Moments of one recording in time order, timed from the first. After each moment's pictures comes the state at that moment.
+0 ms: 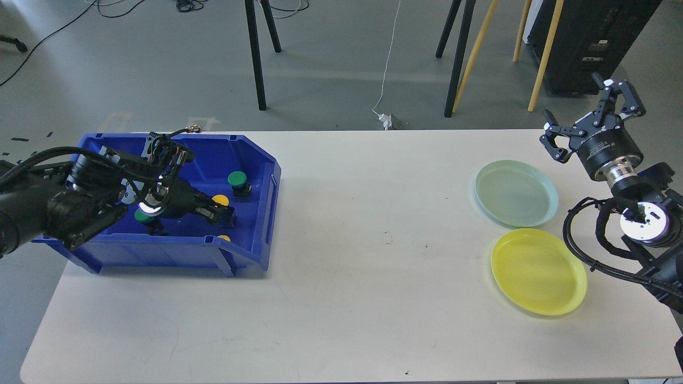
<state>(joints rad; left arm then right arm) -1.07 0.46 0.16 -0.65 1.63 -0.34 -0.49 0.68 -0.43 0.79 0.56 0.04 0.49 0.33</state>
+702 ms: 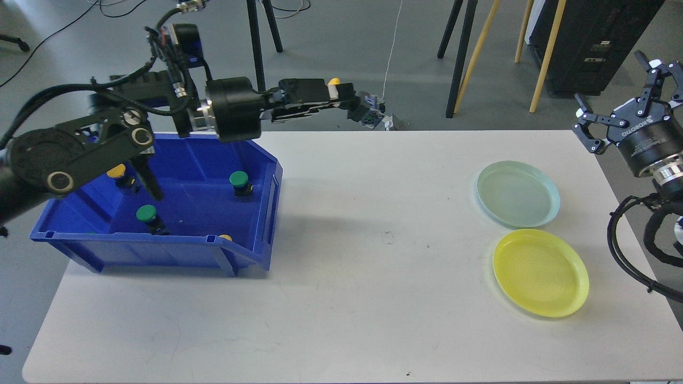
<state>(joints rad) -1.11 0.37 -0.33 -1.06 0.98 -0.44 -0.49 0.43 -0.74 0.91 1.08 -0.06 0.49 0.35</state>
